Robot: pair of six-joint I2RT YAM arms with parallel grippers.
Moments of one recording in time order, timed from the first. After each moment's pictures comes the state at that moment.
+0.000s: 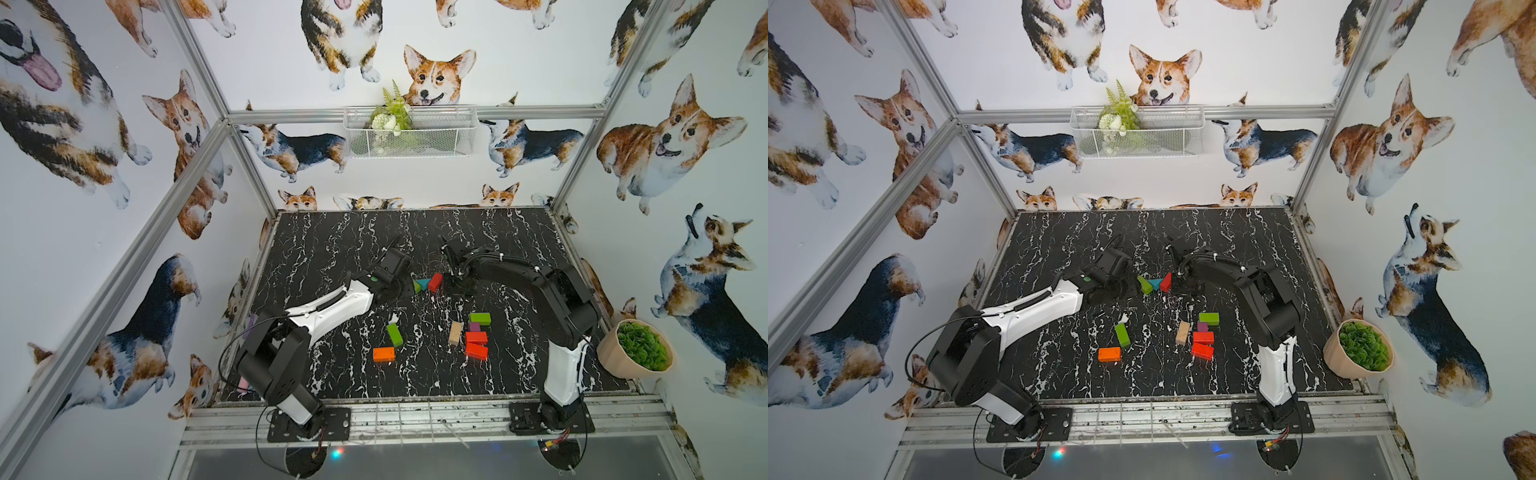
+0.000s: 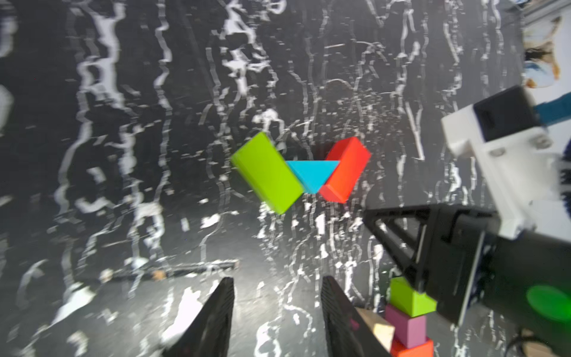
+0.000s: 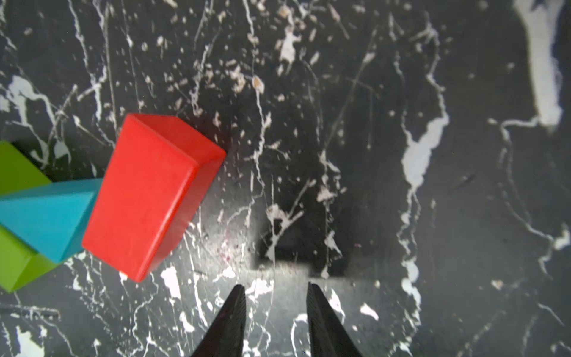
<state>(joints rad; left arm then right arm) -0.68 1.58 1.05 -0.41 -0.05 -0.80 0.59 1.96 1.36 -0.72 0.03 0.57</state>
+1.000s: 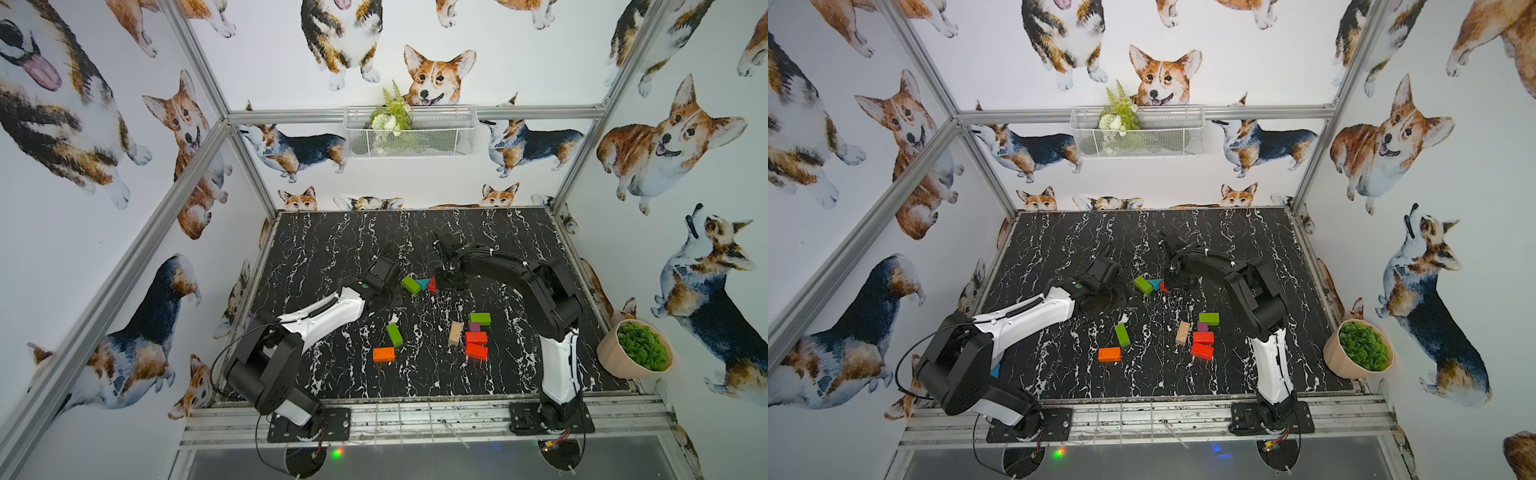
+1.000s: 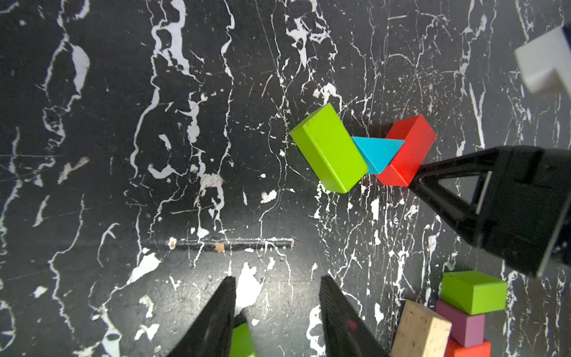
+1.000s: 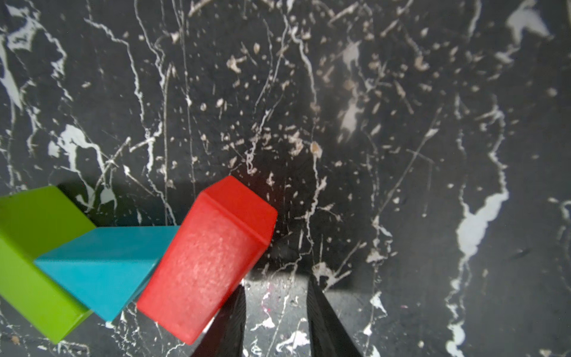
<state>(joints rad) -0.64 1.54 0.96 -0.42 -0.05 -0.78 0.61 2.05 1.48 -0.73 0.02 0.56</state>
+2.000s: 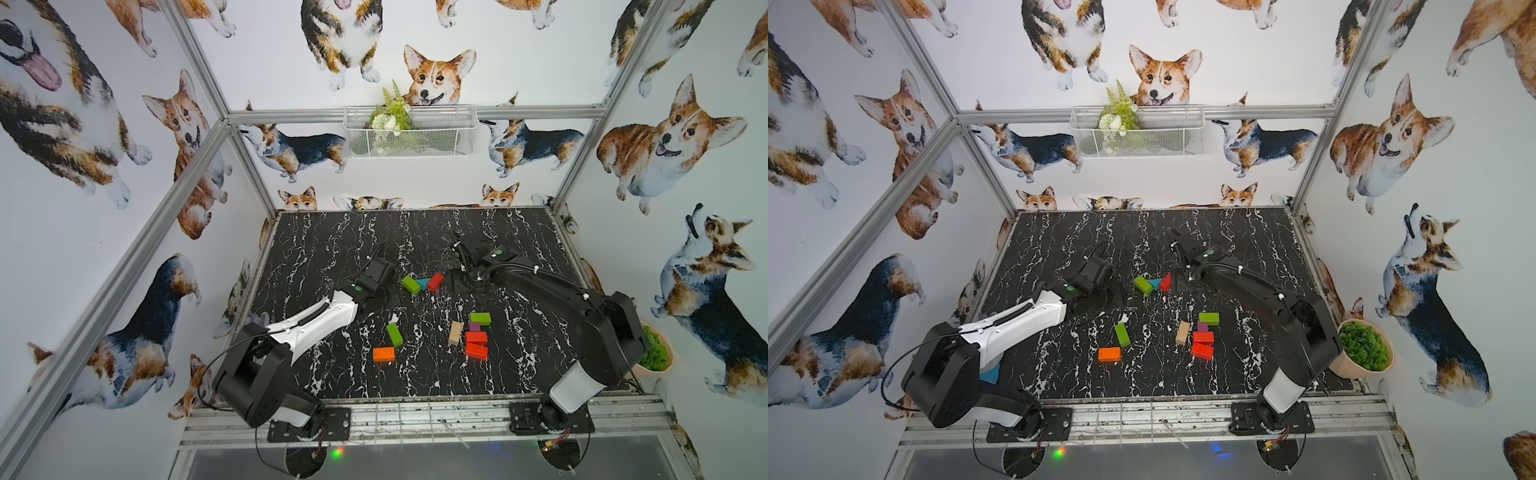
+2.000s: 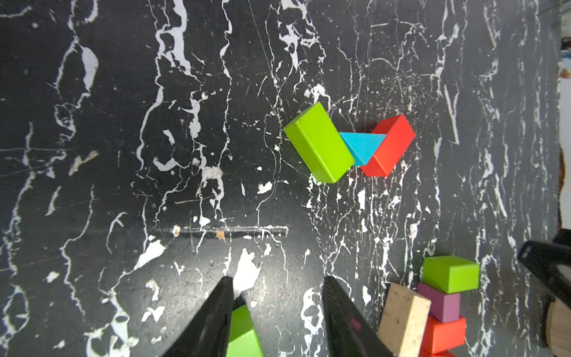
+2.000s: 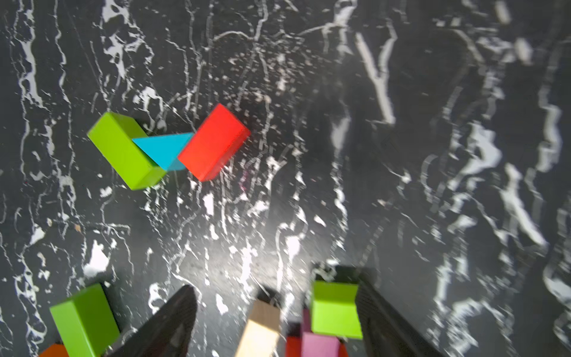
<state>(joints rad) -0.63 1.43 0.92 -0.44 -0.01 -0.77 0.65 1.59 1.26 -0.88 0.15 0.55</state>
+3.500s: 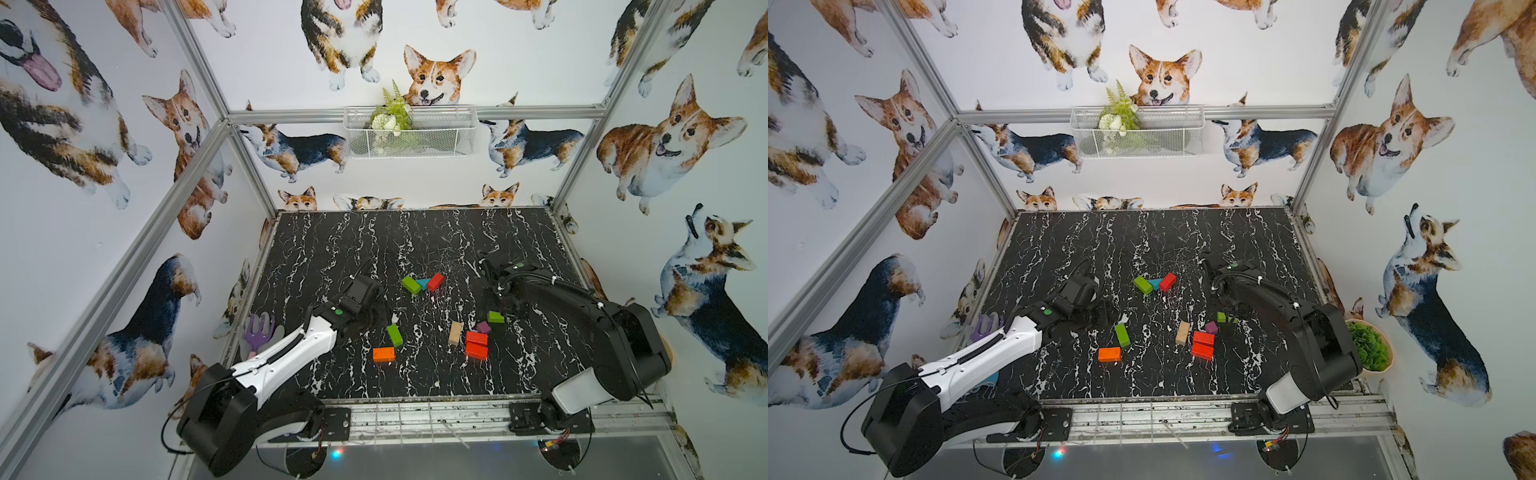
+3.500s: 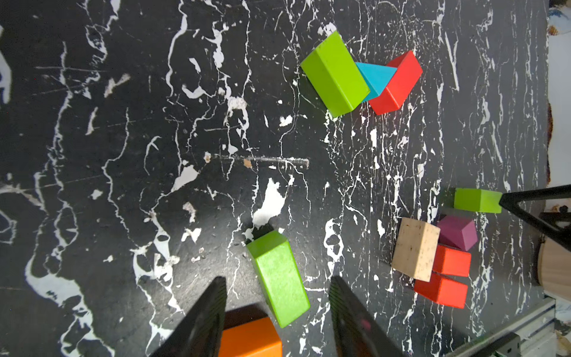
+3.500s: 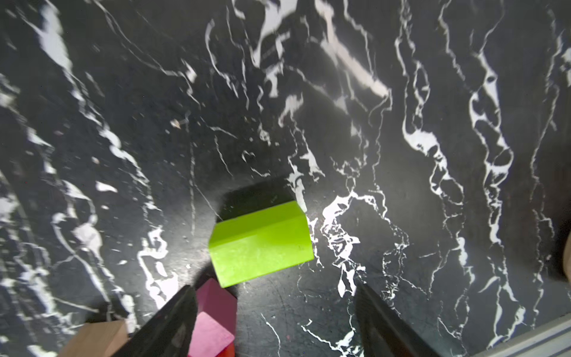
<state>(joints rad) -0.63 1.20 0.72 -0.48 0.05 -0.74 0.49 1.52 1.00 -0.97 0.26 0.73</state>
